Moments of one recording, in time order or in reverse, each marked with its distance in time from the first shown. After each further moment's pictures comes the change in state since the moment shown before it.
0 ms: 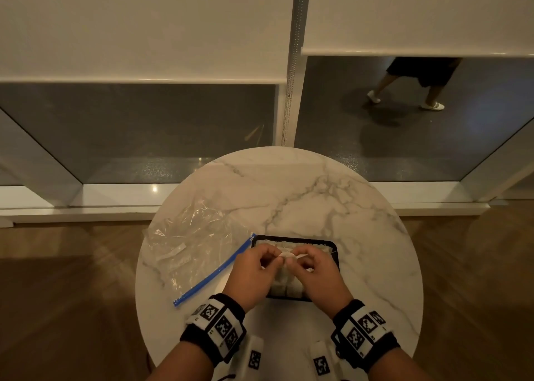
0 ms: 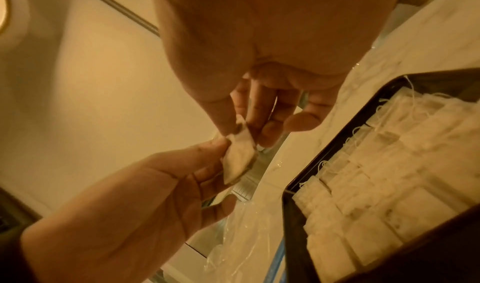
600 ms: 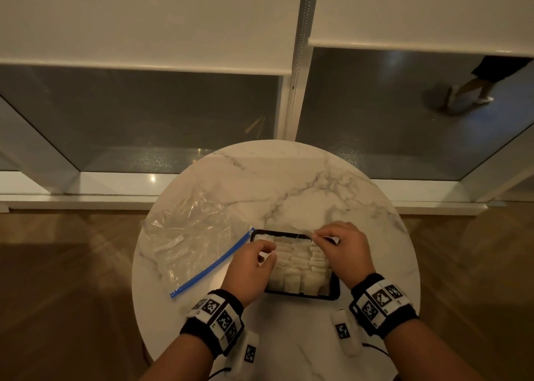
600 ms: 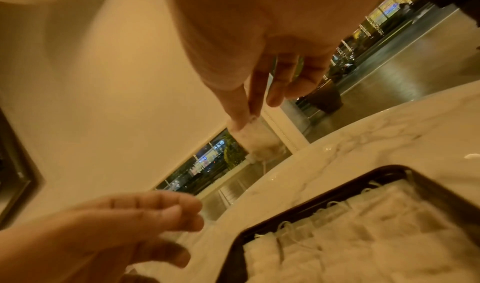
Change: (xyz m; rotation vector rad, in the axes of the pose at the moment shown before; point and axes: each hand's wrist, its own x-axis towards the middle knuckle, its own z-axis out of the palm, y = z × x) left_hand 0.003 -0.022 0.005 0.092 0.027 -0.058; right_hand 0.034 -0.005 -0.053 -0.451 0.219 -0.238
